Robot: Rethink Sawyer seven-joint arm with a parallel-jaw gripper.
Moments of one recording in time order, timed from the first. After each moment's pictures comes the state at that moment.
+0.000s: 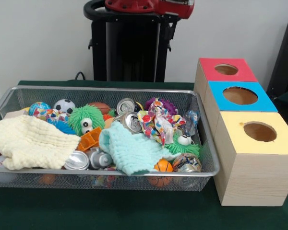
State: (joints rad) arm 0.00 -0.98 -0.21 2.30 -0.03 0.35 1.67
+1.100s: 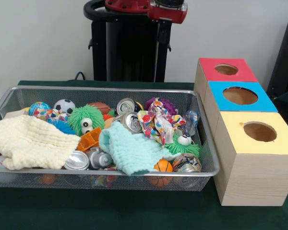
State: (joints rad) arm -0.07 -0.93 -0.18 2.33 -0.07 0.30 1.67
